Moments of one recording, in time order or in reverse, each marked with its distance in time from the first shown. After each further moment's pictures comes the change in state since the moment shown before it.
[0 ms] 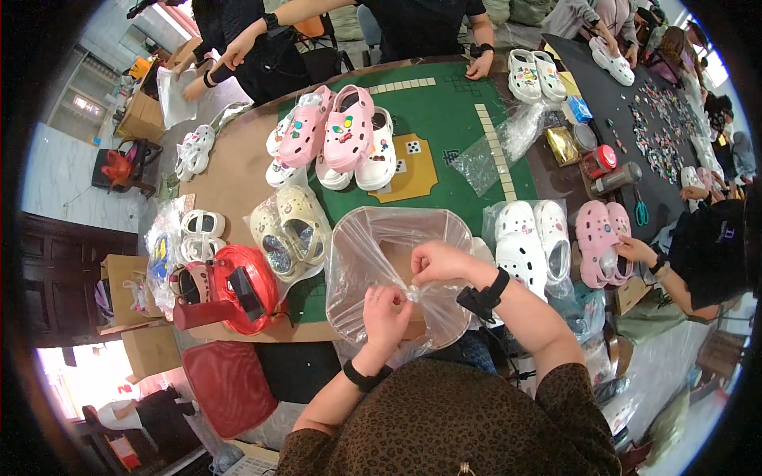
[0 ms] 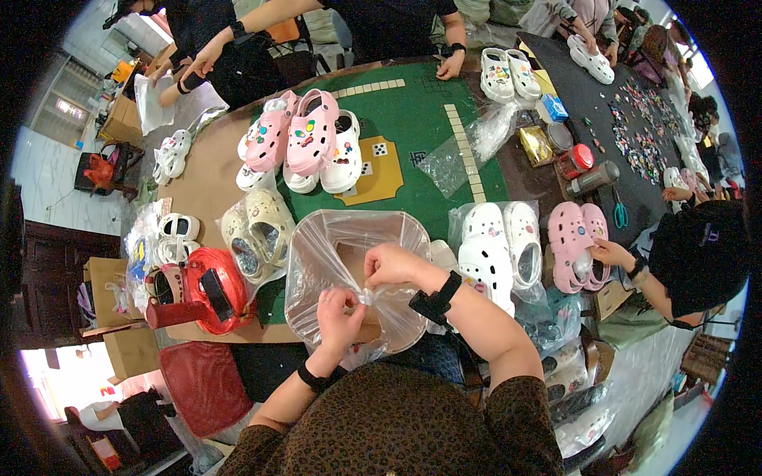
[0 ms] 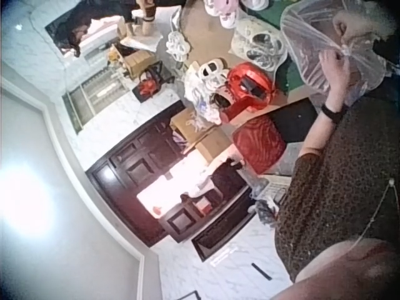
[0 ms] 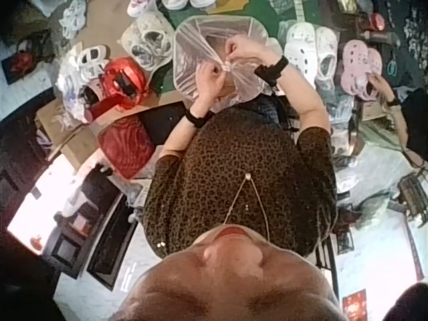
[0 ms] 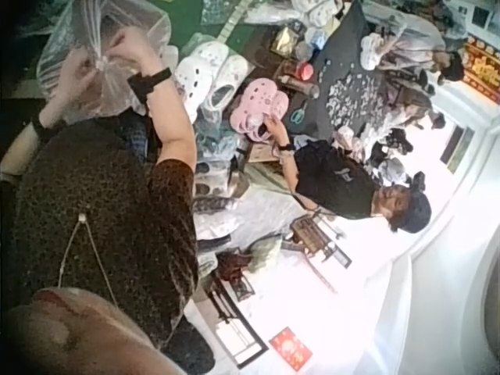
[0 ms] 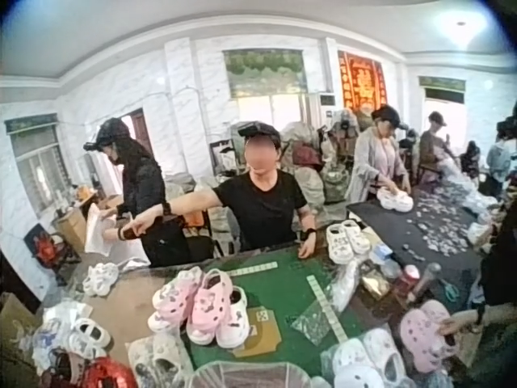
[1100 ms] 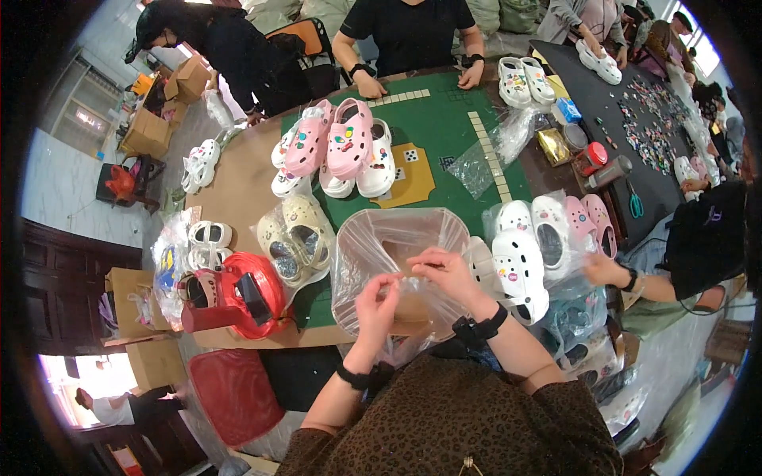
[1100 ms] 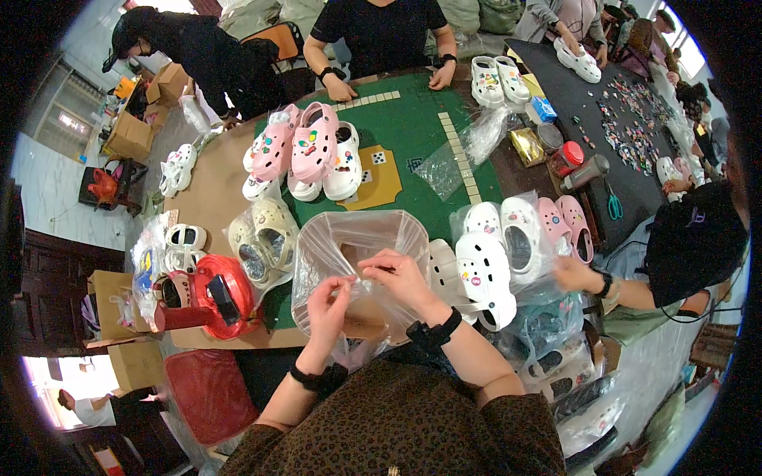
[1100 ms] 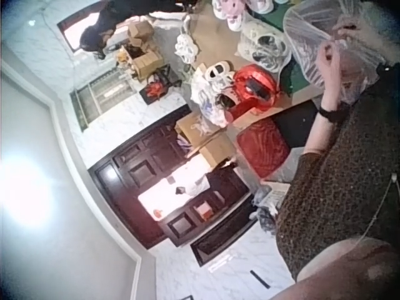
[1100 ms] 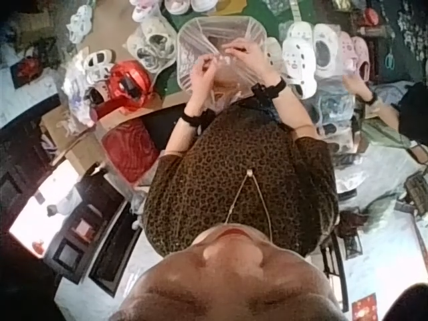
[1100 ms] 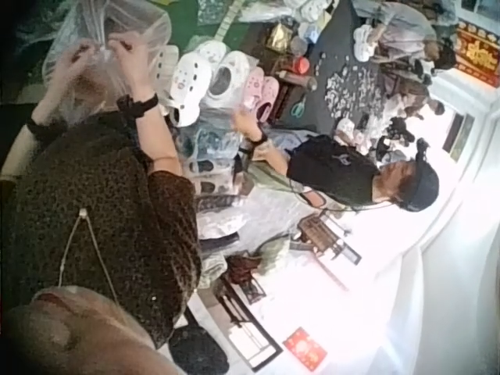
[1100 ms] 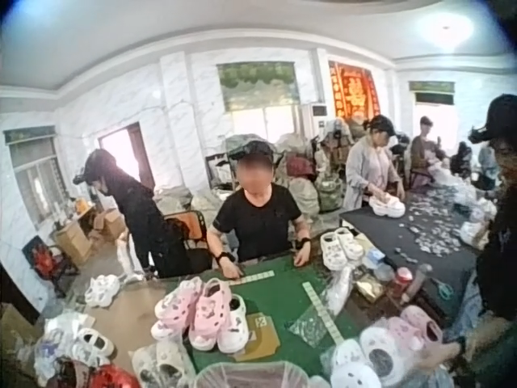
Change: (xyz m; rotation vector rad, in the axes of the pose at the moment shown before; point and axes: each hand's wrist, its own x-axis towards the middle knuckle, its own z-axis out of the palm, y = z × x) left_hand 0.014 0.021 -0.035 -0.573 -0.106 -0.398; right_hand -0.044 -0.008 0.051 0.358 0.519 -0.285
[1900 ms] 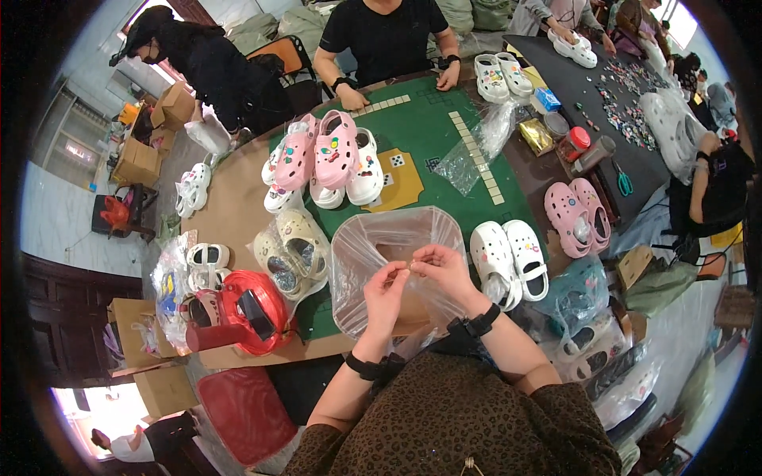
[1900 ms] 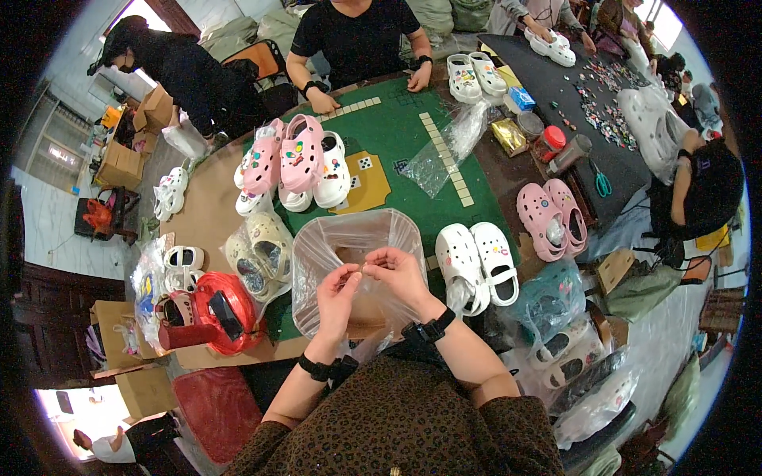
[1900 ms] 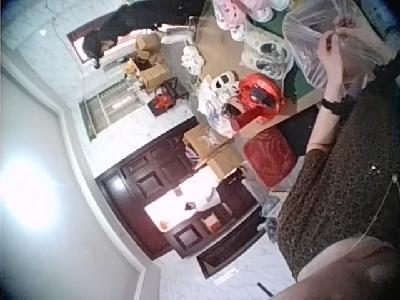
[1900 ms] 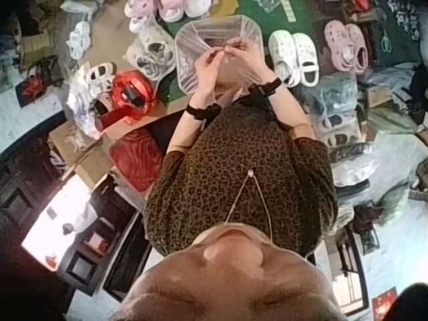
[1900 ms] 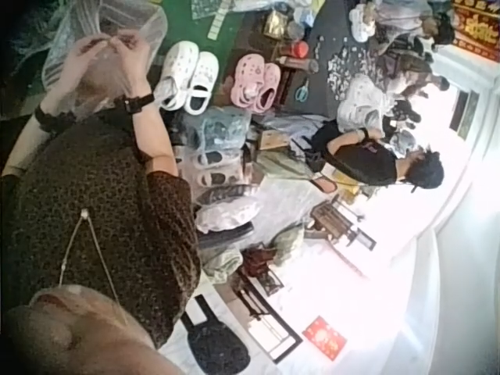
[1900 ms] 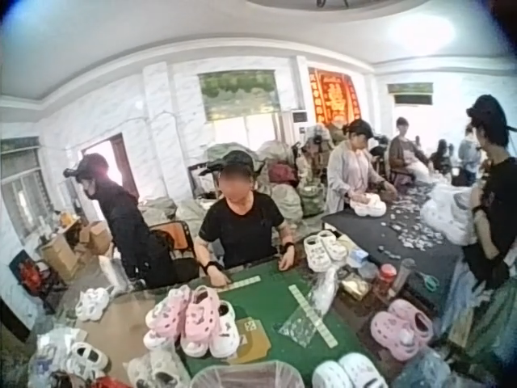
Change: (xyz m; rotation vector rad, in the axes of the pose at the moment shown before) left_hand 0.017 -0.014 0.017 -0.178 -0.071 0.021; right_hand -0.011 0.013 0.012 0.445 0.222 0.118
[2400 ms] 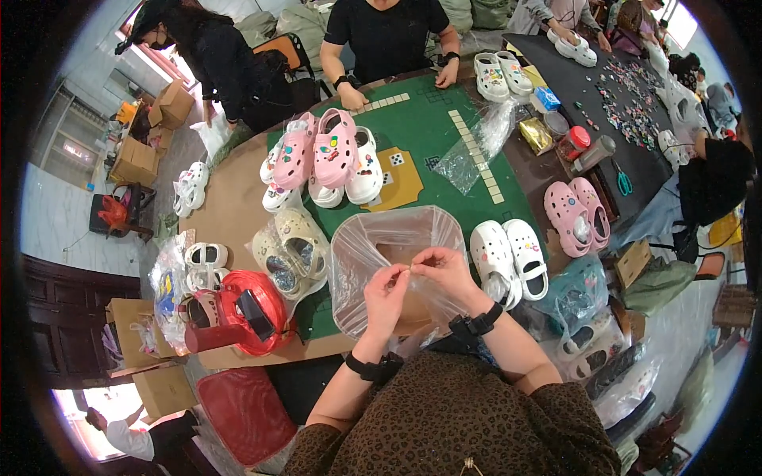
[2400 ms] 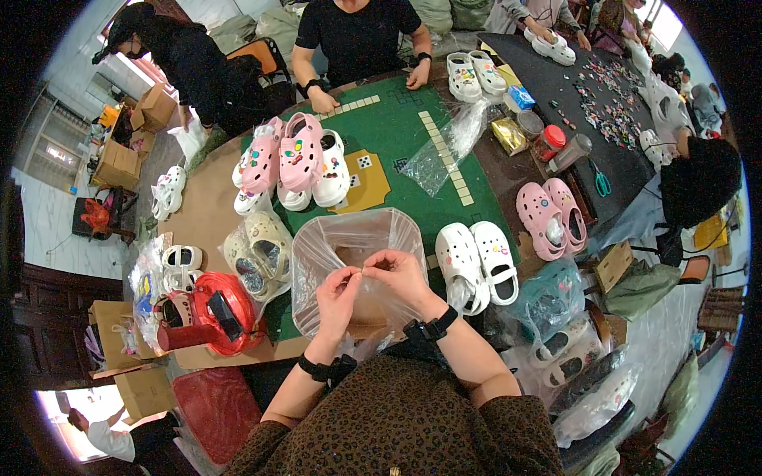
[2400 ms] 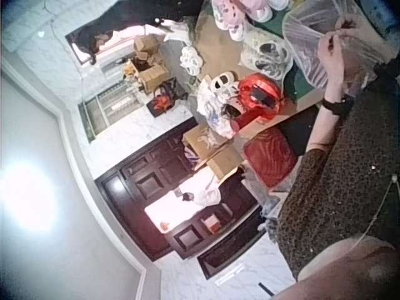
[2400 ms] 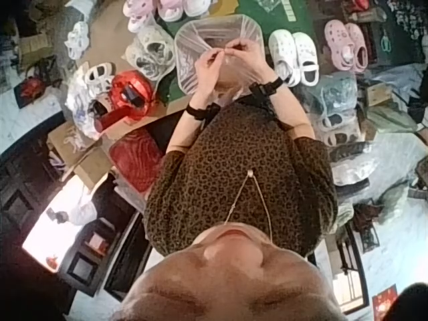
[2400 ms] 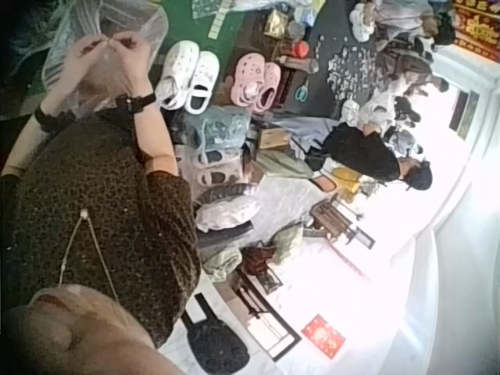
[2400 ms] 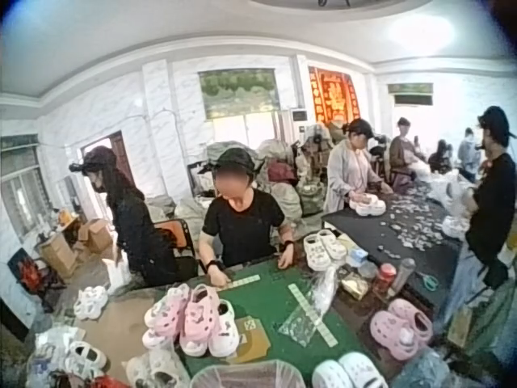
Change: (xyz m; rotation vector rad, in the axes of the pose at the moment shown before) left_hand 0.001 0.003 -0.003 0.190 -0.002 0.127; right_hand 0.002 -0.001 -0.002 -0.151 -0.043 -0.052
